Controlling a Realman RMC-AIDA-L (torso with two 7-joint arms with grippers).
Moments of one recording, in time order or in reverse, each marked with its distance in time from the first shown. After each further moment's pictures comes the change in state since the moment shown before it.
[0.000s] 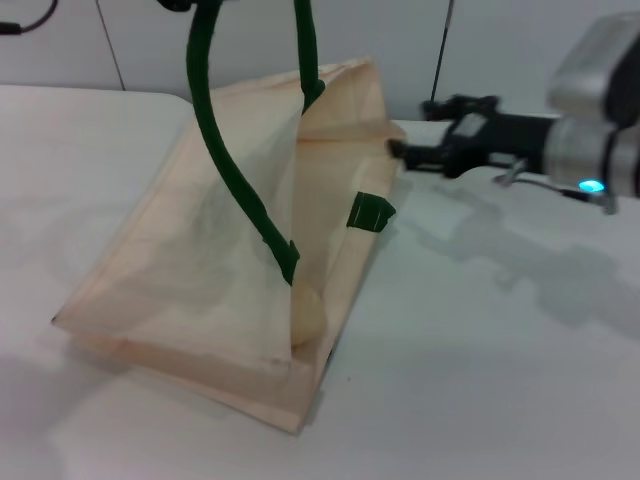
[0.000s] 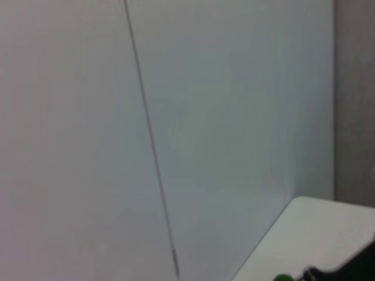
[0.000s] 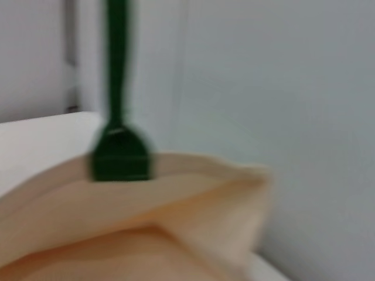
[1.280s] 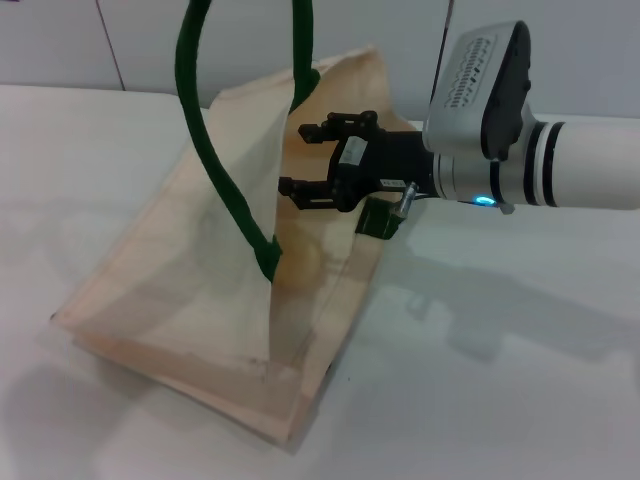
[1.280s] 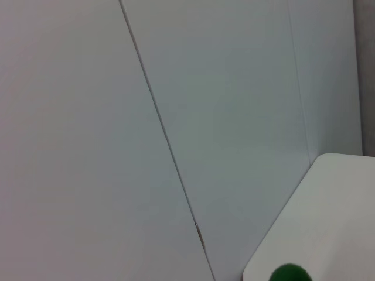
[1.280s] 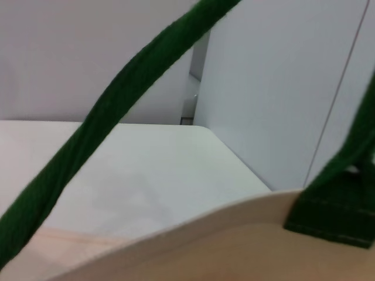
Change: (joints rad) left arm -0.030 -0.002 0.094 0.186 0.178 -0.005 -0.141; right arm 0.169 0.016 -0.007 0.227 0.011 -0.021 -0.234
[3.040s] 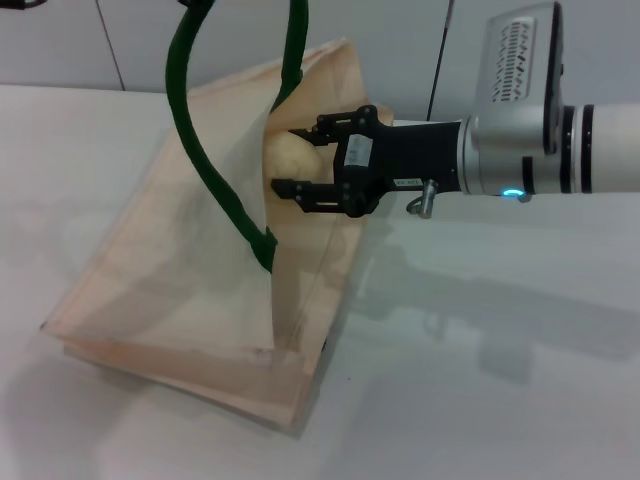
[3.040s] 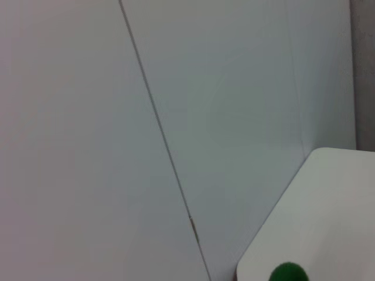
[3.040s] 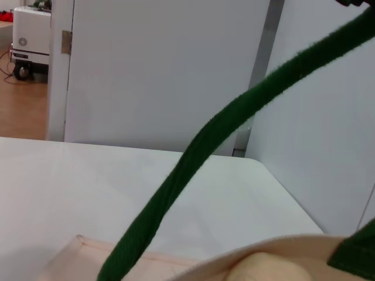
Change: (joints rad) left arm -0.009 0.001 -0.005 -0.038 0.002 -0.004 0.025; right arm -0.032 -0.004 -0.106 -0.139 0.000 0.239 0.056
